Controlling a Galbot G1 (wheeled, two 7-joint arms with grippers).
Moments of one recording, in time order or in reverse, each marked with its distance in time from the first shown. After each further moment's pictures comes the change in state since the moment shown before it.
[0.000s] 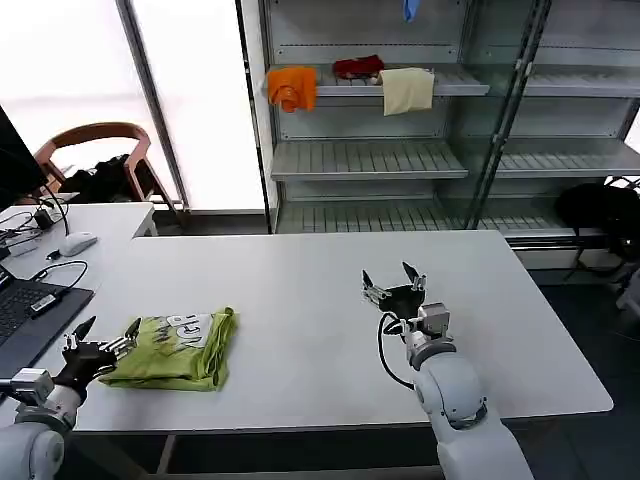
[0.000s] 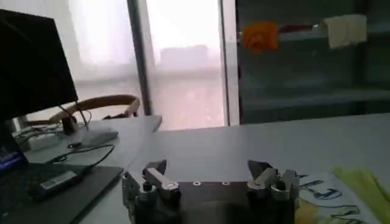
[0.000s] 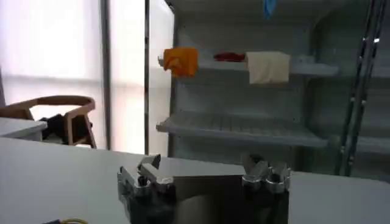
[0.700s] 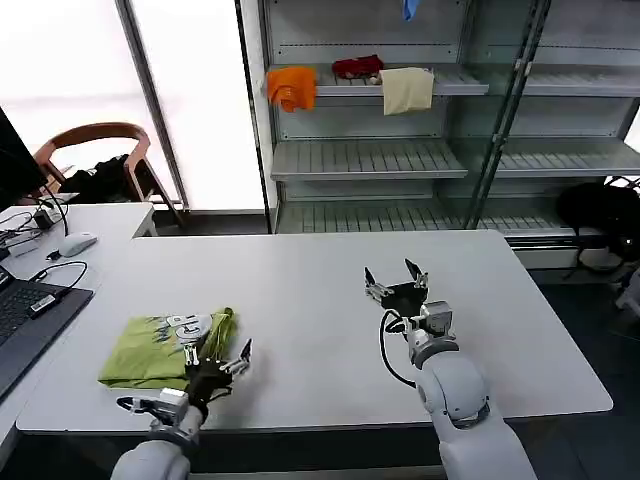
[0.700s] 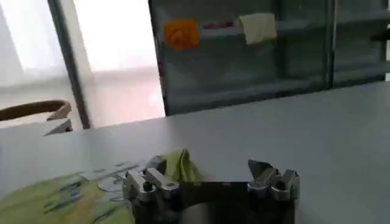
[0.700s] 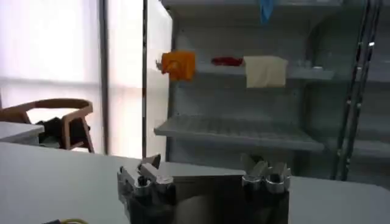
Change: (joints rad) left arm 0.027 -0.209 0.381 -0.150 0.283 -0.055 -0.116; right arm 0.009 -0.006 -0.001 0.012 0.007 -0.003 0.009
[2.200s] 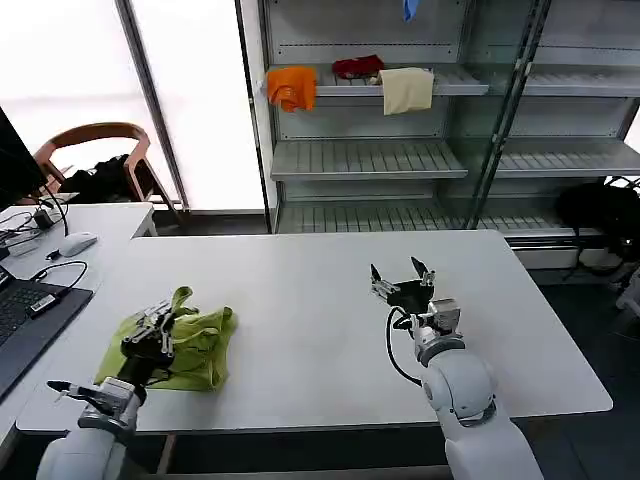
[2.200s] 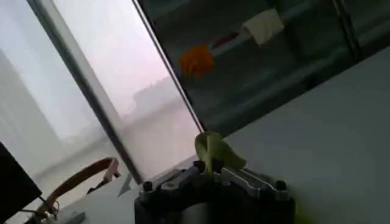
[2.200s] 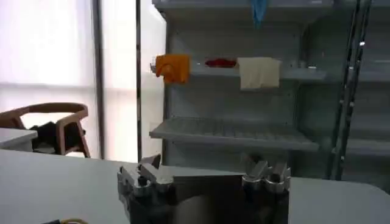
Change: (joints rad) left arm 0.006 0.109 -0.151 -0.028 0.225 -0.063 0.104; right arm 0.001 -0.017 0.019 -0.001 0.032 0.004 0.010
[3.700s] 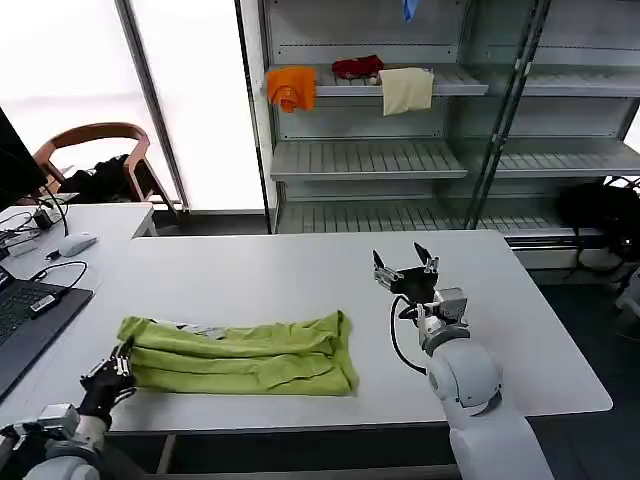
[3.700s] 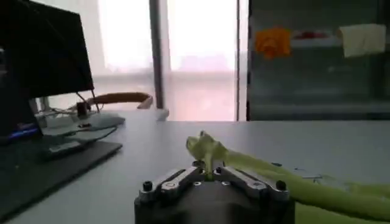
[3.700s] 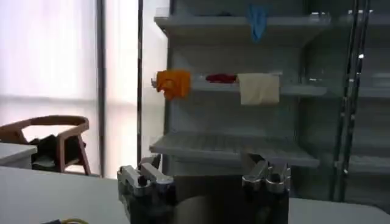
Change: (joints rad) left arm 0.060 -0.023 -0.181 0.126 -0.432 -0.044 -0.112; right arm 0.047 -0.017 0.001 0.004 0.024 0.011 -0.004
